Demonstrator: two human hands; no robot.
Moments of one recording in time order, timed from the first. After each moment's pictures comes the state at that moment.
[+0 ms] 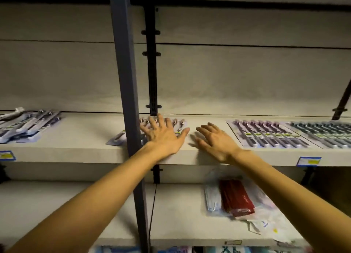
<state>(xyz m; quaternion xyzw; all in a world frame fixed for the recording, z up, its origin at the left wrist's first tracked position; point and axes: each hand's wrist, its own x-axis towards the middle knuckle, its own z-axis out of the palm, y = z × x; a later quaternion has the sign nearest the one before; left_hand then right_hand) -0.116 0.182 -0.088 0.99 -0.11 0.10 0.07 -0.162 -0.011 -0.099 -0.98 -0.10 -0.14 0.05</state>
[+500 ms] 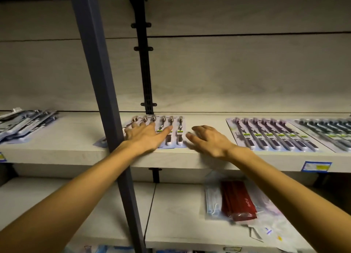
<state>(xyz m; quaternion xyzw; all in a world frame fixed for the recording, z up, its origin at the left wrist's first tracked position) -0.090 0.196 -0.087 1.00 -0.05 0.07 0.03 -0.138 -0.033 -0.099 -0.98 -0.09 -0.08 0.18</state>
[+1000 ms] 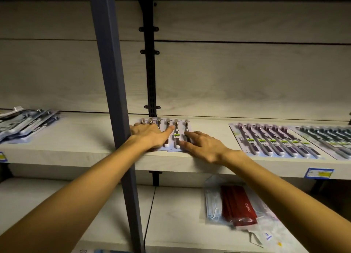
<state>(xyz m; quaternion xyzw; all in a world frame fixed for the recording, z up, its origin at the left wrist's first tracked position) -0.080 0.192 -0.072 1.00 -0.03 0.03 0.01 -0.134 -0.005 -0.097 -0.98 -0.12 -0.04 0.14</state>
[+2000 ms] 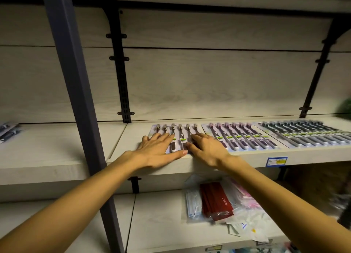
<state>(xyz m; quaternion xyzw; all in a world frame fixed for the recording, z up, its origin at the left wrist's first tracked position) -0.110 0.134 -0.101 0.95 -0.32 0.03 0.04 -0.173 -0.069 -0.102 -0.99 -0.02 -0.13 0.11</state>
